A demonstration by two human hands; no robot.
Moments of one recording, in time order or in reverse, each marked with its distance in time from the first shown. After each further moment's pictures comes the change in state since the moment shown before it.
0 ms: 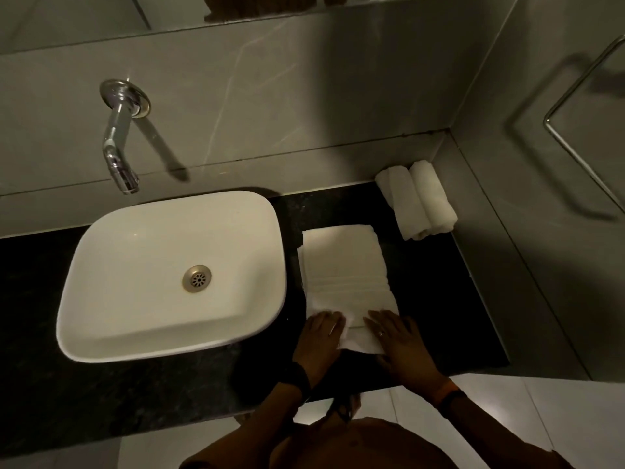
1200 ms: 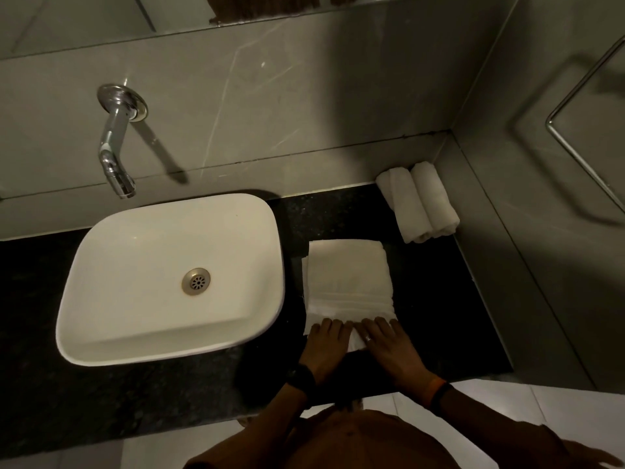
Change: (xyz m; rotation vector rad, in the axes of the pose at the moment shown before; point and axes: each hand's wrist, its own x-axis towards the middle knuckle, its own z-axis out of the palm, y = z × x) left_hand 0.005 0.021 -0.021 -0.032 -0.076 -0.036; right_hand 0.020 -0.006 0.001 -0.265 0.038 -0.152
